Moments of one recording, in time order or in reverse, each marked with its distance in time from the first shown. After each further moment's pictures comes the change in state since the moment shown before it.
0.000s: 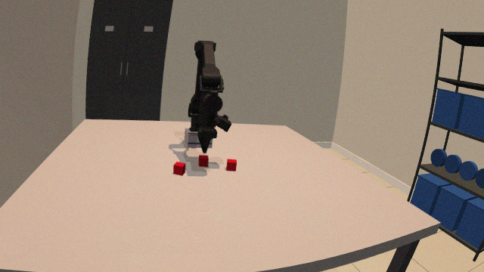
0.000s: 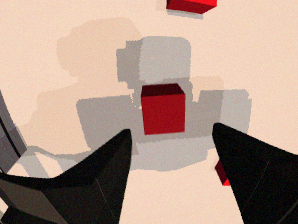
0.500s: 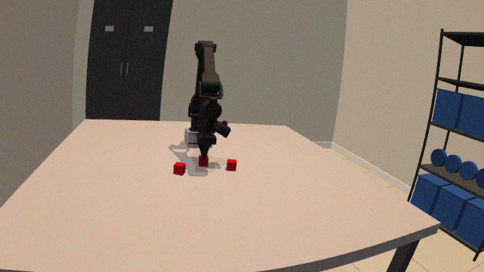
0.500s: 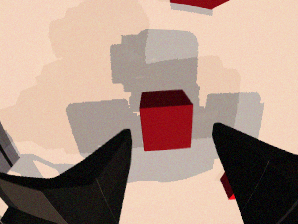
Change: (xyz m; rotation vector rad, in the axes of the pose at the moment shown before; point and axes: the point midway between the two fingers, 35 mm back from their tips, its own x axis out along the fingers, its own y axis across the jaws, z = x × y) arm 0.022 0.000 0.000 0.000 0.000 0.003
